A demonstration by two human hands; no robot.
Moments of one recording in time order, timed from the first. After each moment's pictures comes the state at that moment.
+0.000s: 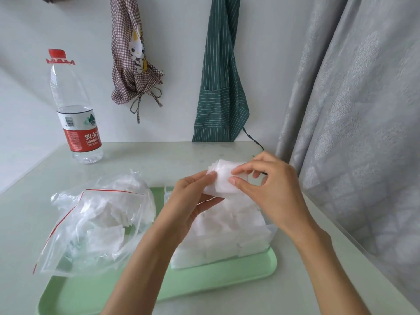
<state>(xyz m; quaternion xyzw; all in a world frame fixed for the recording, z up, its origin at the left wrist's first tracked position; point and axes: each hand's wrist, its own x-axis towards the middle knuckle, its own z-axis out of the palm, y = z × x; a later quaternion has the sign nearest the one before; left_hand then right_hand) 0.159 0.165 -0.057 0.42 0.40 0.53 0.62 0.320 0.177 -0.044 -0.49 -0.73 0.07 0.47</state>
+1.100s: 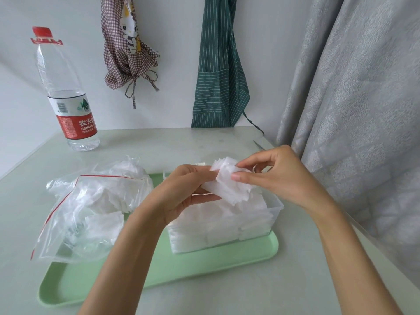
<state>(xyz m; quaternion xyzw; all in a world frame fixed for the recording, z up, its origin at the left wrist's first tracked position) 0.144 0.168 -0.060 0.50 0.44 0.41 0.62 0.330 0.172 -0.035 -0.48 -0.73 0.28 0.40</state>
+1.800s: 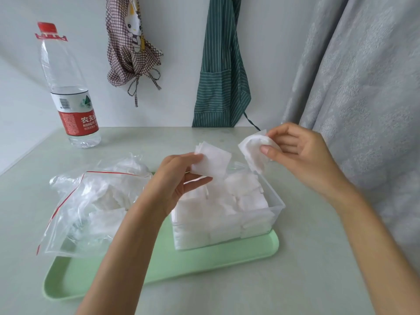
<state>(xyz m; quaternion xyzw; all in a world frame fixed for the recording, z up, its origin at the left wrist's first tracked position) 0.134 0.174 -0.054 0.36 0.43 0.55 0.62 0.350 0.178 -0.021 -0.42 -0.72 0.27 0.48</state>
